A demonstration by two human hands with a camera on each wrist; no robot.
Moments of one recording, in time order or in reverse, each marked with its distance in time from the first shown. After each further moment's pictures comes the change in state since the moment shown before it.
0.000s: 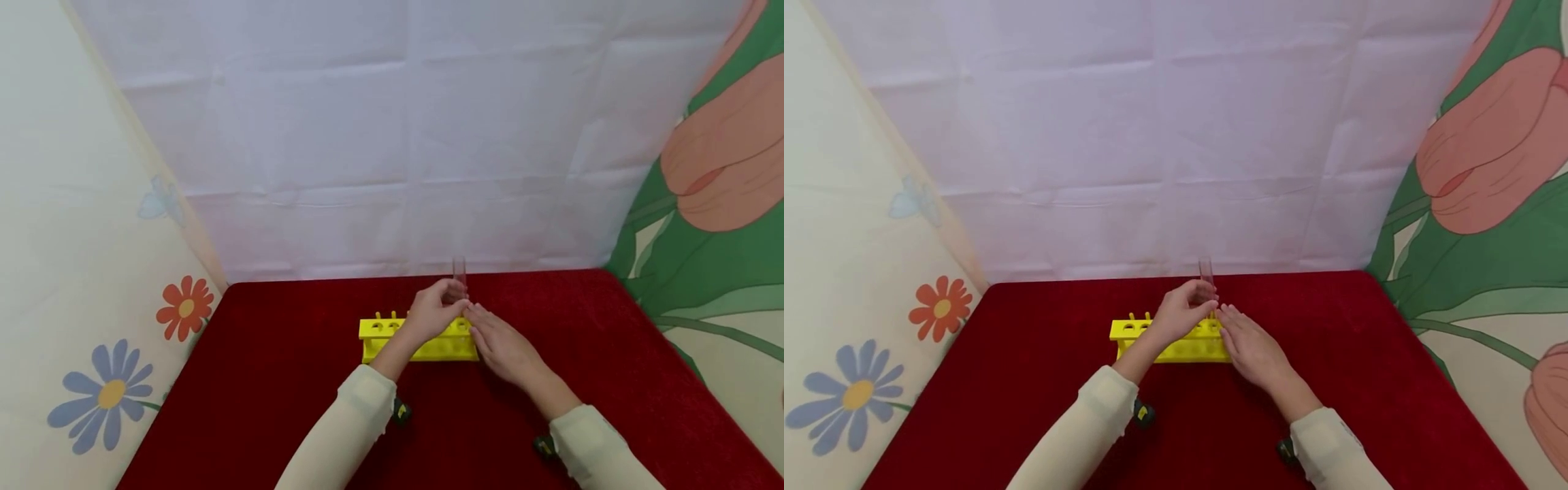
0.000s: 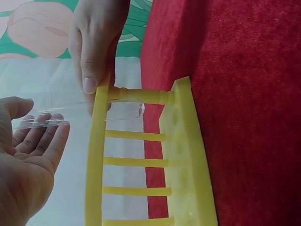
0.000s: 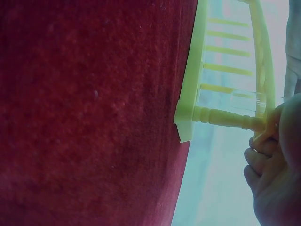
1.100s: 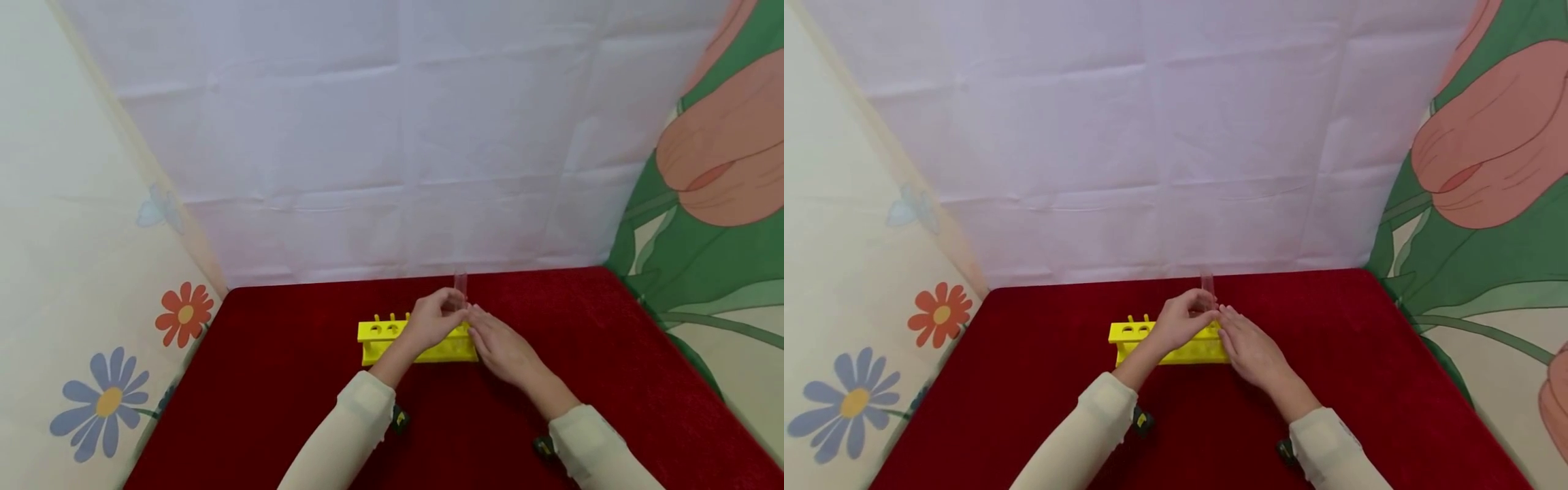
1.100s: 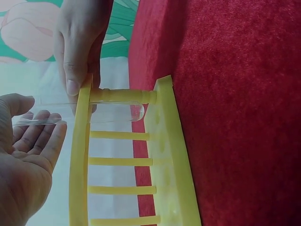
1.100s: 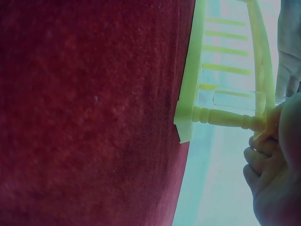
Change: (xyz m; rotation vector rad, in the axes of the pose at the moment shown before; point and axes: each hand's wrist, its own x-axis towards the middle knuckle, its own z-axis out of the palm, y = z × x) left_hand -0.004 -0.018 0.010 0.046 -0.031 -0.011; right_hand 0.004 0.007 0.012 0.033 0.049 -0.021
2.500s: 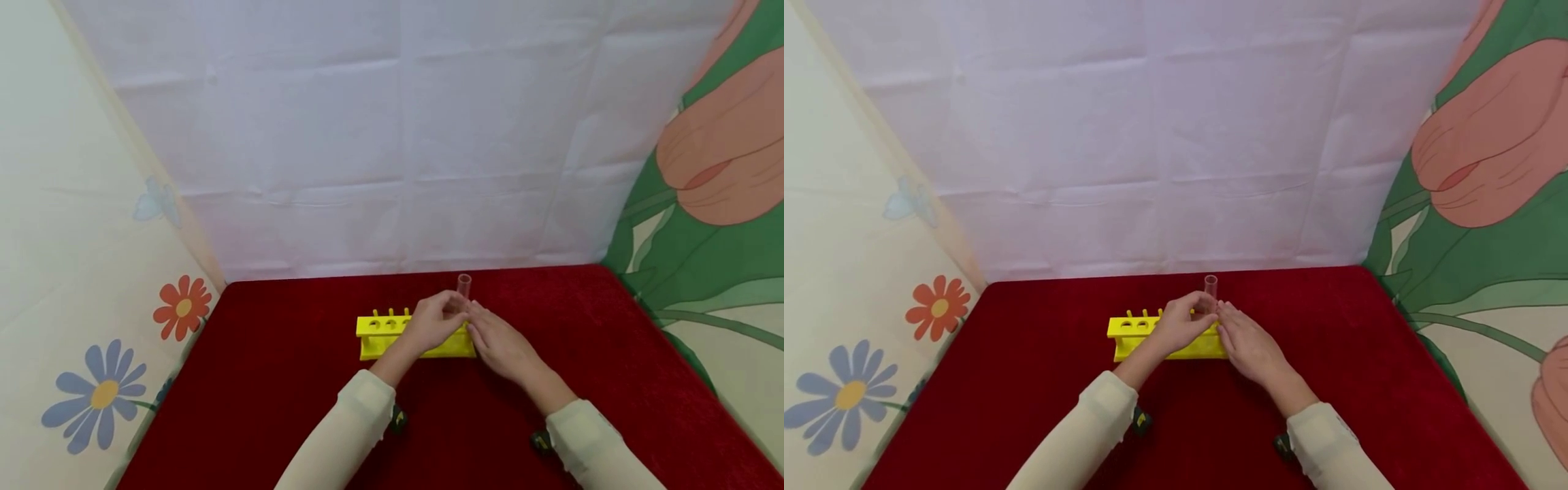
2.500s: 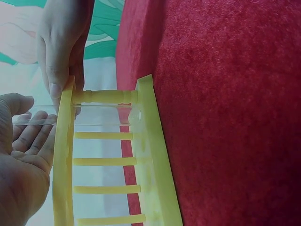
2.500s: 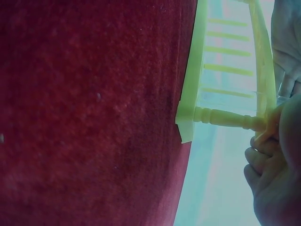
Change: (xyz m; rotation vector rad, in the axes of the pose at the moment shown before) left_hand -0.004 -0.007 0.008 0.076 -0.030 0.025; right_hand 0.000 0.001 -0.002 0.003 -0.006 -0.004
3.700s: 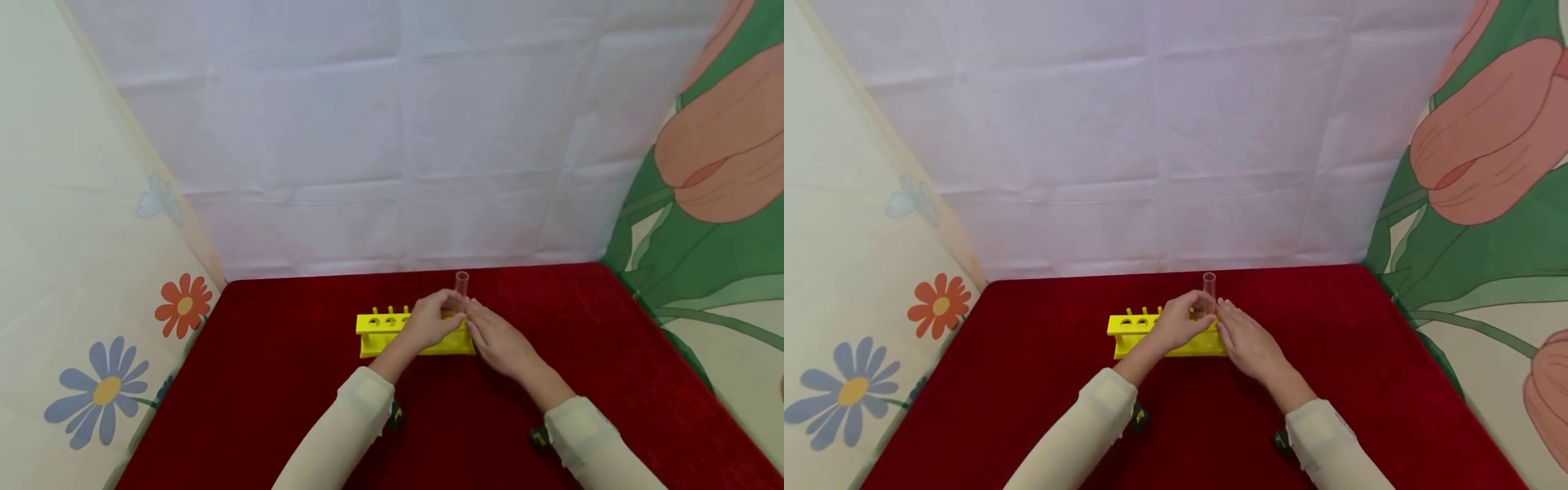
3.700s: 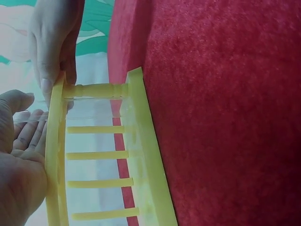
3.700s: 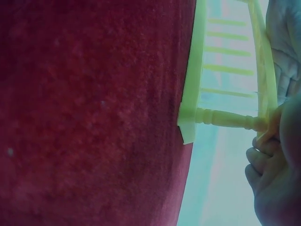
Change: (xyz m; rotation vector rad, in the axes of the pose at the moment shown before) left_hand -0.002 -0.002 0.002 -0.016 -0.020 -0.035; right_hand -0.002 -0.002 0.001 0.048 -0.022 0.019
